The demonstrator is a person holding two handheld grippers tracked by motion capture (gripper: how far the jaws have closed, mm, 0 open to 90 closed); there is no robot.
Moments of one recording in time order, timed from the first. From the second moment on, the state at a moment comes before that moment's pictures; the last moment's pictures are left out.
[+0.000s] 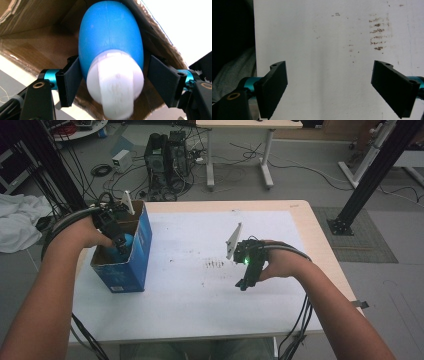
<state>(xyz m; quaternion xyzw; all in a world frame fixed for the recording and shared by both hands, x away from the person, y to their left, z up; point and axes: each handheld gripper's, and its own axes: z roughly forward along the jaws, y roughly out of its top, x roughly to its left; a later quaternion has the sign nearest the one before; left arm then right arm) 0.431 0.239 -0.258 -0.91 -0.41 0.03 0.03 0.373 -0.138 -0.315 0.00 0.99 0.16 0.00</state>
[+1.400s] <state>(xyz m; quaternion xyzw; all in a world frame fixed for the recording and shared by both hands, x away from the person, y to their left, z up) 0.410 0.217 -0.196 -0.93 -0.36 0.00 0.00 0.372 -0.143 -0.311 0.01 0.99 0.16 0.00</state>
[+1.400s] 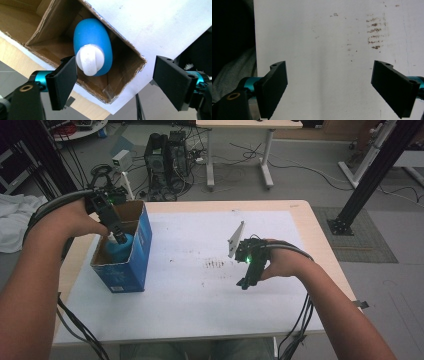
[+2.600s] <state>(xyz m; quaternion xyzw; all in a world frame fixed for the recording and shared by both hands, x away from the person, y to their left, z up) 0.395 0.126 -0.188 -0.99 -0.15 0.00 0.00 0.371 -0.162 -0.286 0.04 0.99 0.14 0.02</state>
